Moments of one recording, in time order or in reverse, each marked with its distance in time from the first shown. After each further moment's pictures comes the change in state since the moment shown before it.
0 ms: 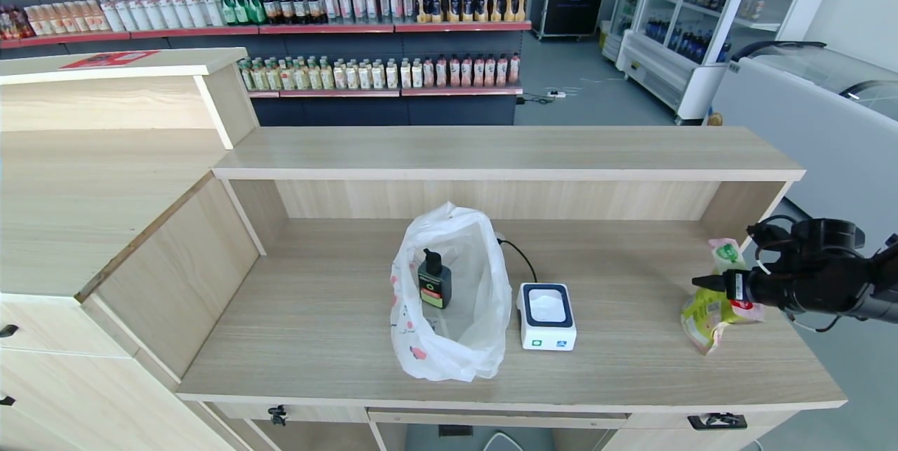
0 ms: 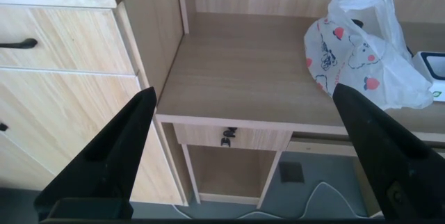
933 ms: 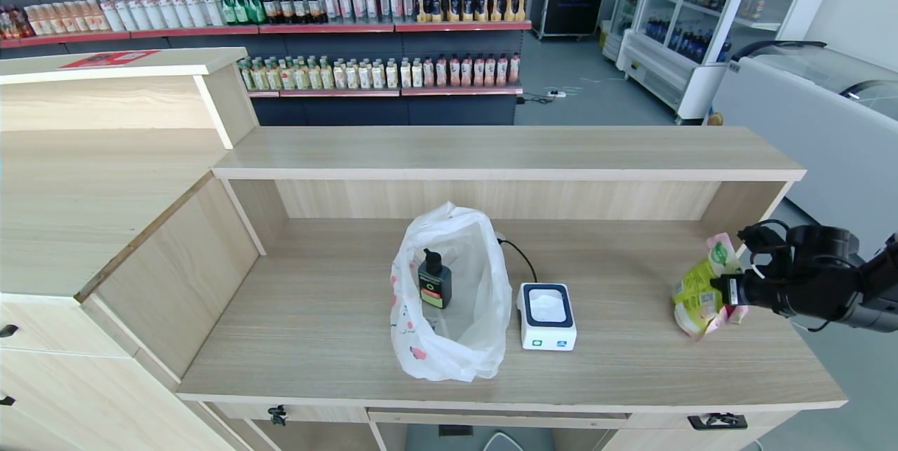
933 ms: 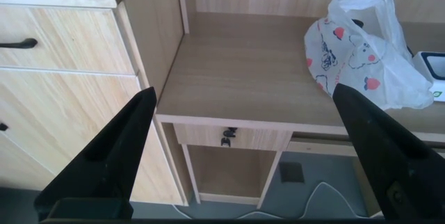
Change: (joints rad) left arm 0.000 0.000 0.000 0.000 0.000 0.000; right arm 0.000 0.032 0.018 -0.123 0.027 -0.104
